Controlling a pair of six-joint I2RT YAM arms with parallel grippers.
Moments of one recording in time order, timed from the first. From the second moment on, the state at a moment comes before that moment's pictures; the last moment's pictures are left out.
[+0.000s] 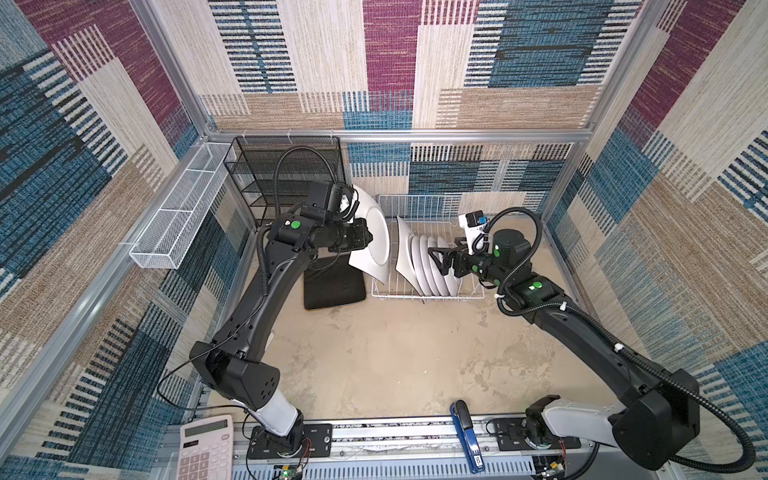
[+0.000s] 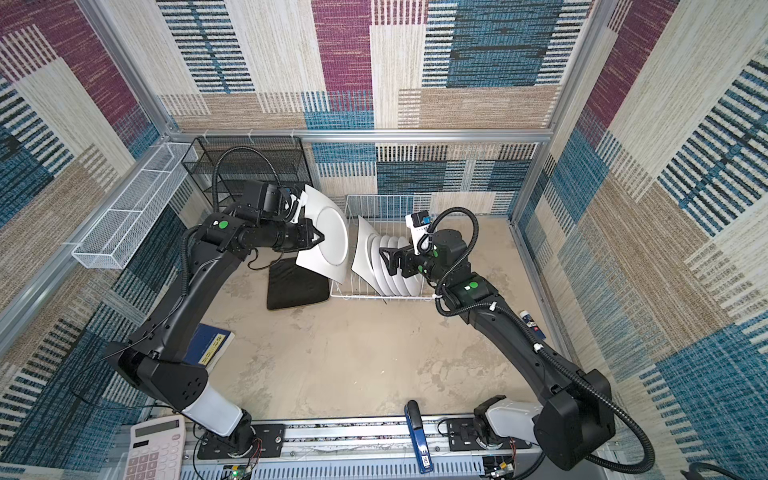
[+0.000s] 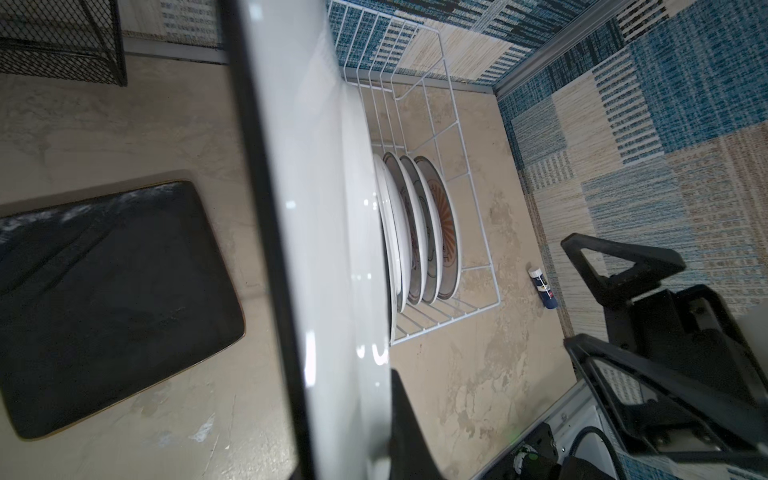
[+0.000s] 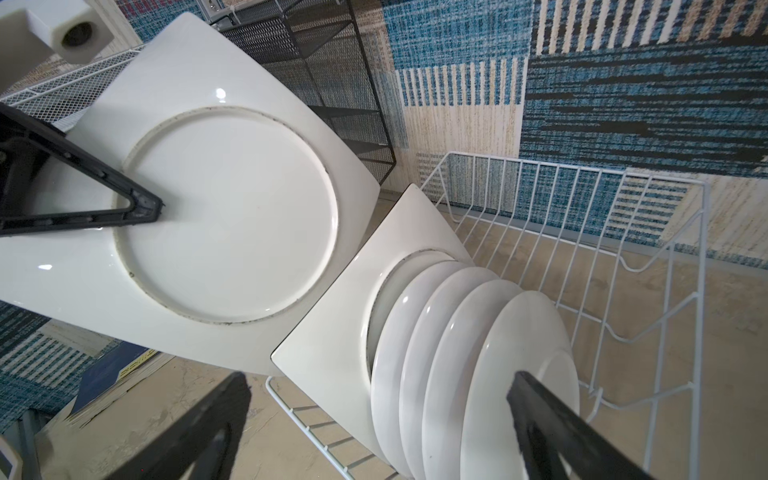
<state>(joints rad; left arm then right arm) -0.38 1.61 1.90 -1.03 0.26 -0.39 0.45 1.26 1.07 -0.10 -0.23 0.21</state>
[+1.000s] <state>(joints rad) -0.38 1.12 1.26 -0.57 0.13 0.32 0.44 1.46 1.39 -0.16 -0.55 0.47</state>
